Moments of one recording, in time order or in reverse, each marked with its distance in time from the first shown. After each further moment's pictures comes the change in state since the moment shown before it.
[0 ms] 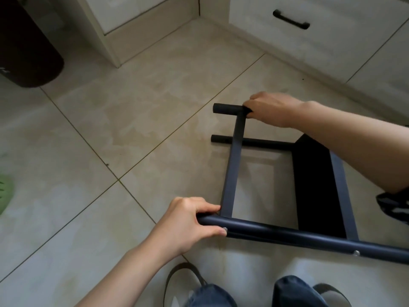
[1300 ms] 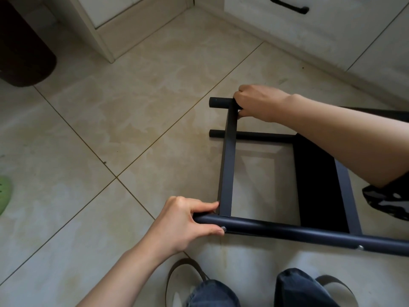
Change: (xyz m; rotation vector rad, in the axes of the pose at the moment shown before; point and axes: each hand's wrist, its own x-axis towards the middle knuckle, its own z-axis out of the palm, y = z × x) left_hand -0.003 -0.003 0.001 -0.046 -0.027 -0.059; right_hand 0.004 -0.027 -0.004 -0.010 -0.038 0.043
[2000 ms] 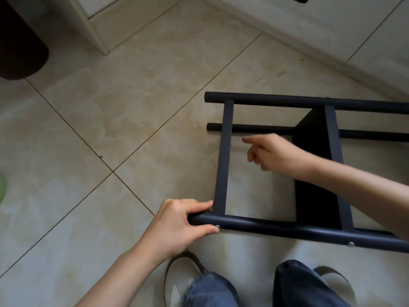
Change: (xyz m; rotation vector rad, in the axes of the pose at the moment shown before) left_hand -0.012 -0.017 0.009 0.086 0.035 0.063; right_hand -0.108 -0.045 0.057 0.901 -0.074 0.253
